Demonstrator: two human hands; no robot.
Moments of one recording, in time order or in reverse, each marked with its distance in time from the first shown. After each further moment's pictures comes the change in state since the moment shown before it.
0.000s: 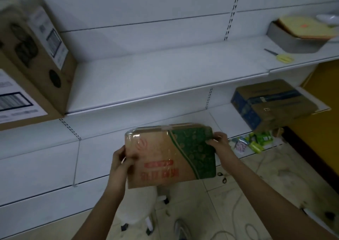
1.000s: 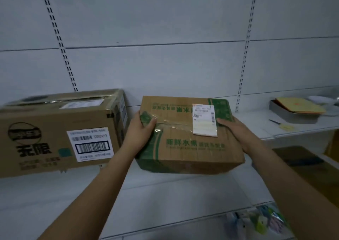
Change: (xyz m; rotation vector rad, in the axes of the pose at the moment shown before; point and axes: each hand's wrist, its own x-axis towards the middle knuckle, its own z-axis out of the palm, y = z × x) left_hand -0.029 0.280 -0.023 0.452 0.129 0.699; right_hand -0.101 -0.262 0.034 0.050 -0.306 -0.466
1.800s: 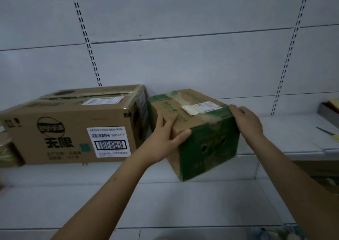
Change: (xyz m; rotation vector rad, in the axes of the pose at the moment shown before) left_hand 0.001 -0.005 0.003 0.253 -0.317 -0.025; right_hand 0.082 0.006 0.049 -0.586 0.252 -0.115
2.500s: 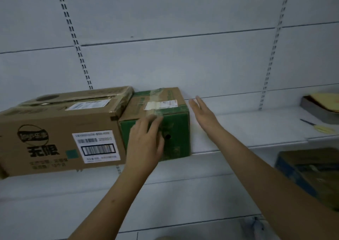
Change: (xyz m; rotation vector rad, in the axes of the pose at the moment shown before) left_hand -0.031 -0.019 -0.003 0.485 0.603 0.343; right_hand -0.040 -0.071 0.061 0.309 -0.289 -0.095
